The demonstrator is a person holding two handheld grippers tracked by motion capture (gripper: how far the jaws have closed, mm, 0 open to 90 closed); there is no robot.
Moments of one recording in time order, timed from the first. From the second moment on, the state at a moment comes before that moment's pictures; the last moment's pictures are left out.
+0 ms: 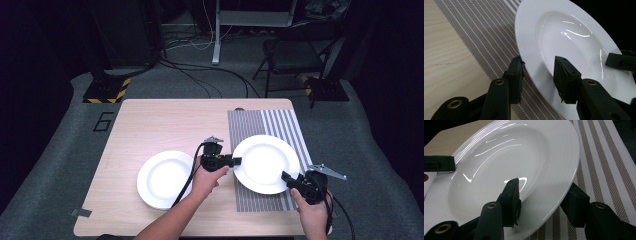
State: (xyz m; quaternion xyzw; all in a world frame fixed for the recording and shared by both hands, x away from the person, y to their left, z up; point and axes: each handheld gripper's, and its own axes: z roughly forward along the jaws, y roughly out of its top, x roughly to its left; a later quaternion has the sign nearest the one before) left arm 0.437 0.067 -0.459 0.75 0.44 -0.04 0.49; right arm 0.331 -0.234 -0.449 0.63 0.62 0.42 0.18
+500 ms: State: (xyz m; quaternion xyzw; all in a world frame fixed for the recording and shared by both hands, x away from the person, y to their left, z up) left arm 0.447 0.061 -0.473 0.74 0.44 -0.04 0.50; right arm 0.344 -0.242 -0.463 0.63 0.62 0.42 0.19
